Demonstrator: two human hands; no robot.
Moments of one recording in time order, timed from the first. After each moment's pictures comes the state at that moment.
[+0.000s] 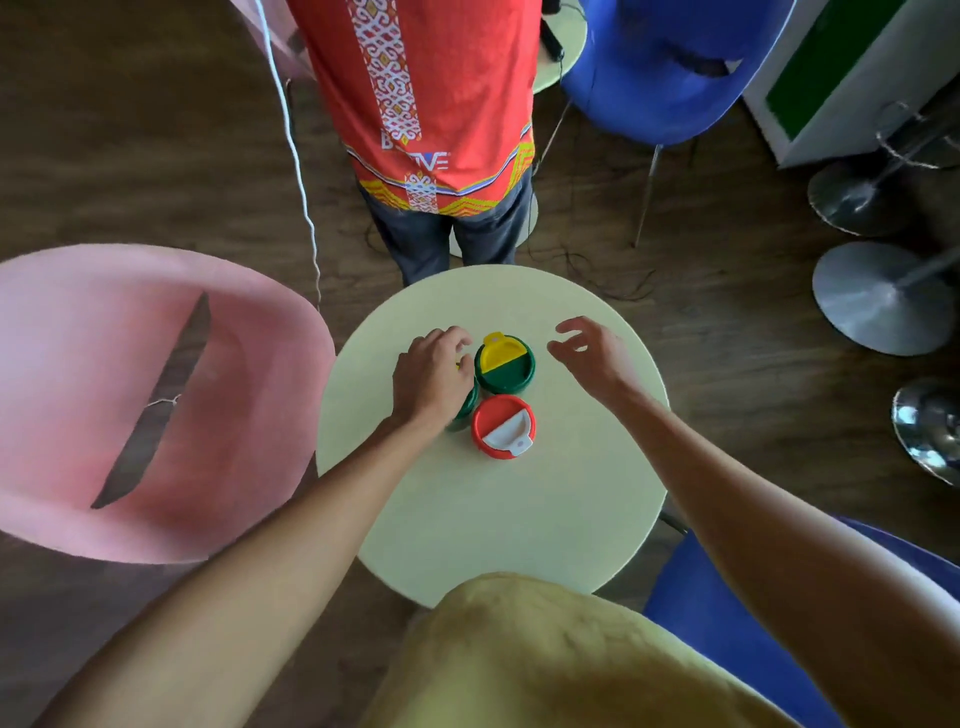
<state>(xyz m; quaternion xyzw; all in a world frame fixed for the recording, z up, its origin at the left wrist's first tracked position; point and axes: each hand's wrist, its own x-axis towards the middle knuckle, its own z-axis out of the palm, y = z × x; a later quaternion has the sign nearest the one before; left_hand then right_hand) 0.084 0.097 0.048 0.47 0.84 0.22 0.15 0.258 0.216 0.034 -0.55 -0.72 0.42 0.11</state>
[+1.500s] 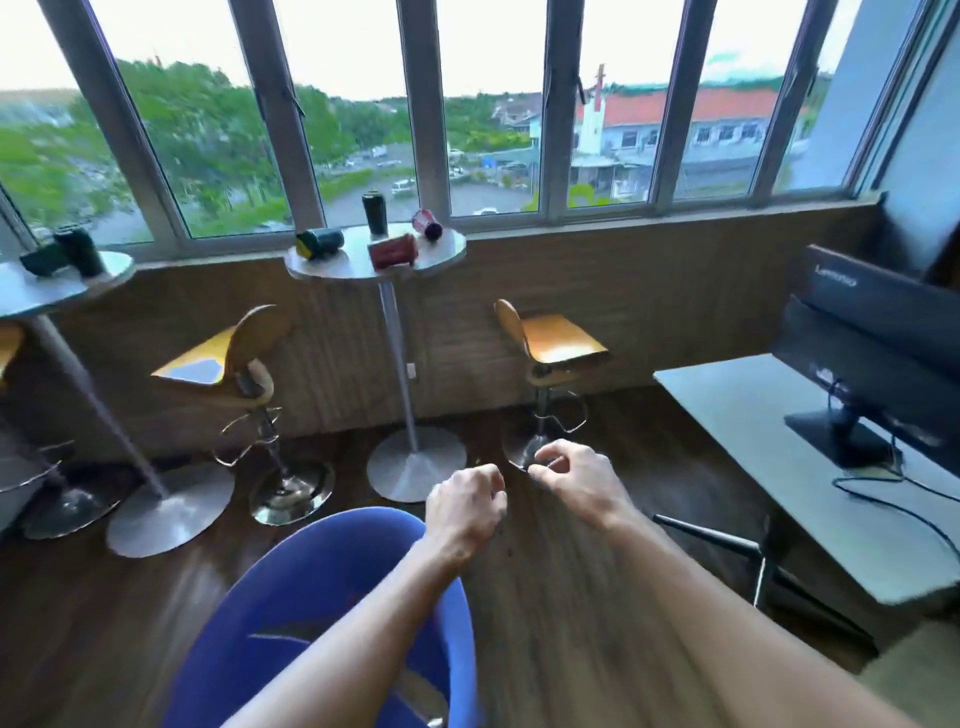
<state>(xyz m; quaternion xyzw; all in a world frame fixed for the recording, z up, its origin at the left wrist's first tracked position) 0.898 -0.225 0.203 0.95 0.20 0.07 0.22 0.983 -0.366 0.213 -0.89 -0.18 0.12 0.40</state>
